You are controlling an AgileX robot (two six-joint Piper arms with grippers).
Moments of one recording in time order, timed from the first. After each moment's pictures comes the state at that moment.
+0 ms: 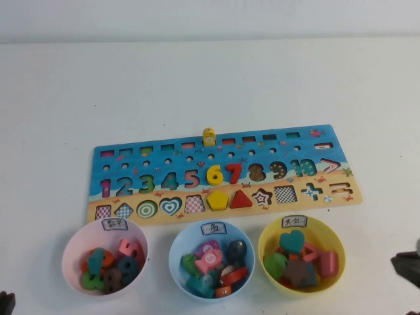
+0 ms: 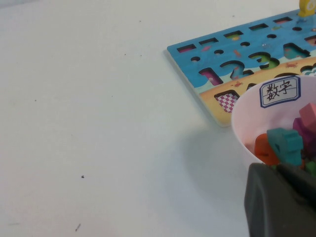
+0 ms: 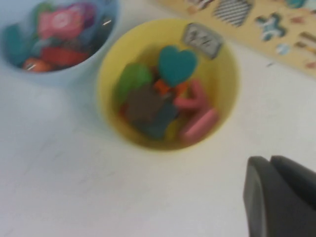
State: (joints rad) right arm 0.71 0.80 -0.59 -0.10 0.69 0.13; left arm -0.17 -0.01 0.02 -0.04 0.37 0.15
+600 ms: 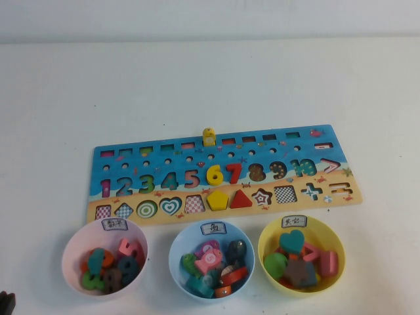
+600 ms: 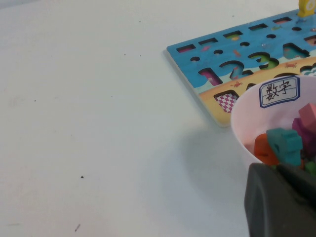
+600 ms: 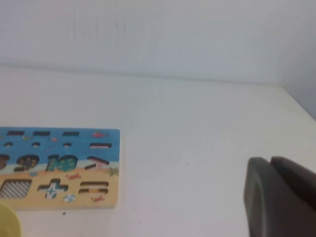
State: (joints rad) right arm 0.06 0.09 0.02 -0.16 0.03 0.13; left arm -0.17 -0.01 0.02 -0.04 0.37 0.15
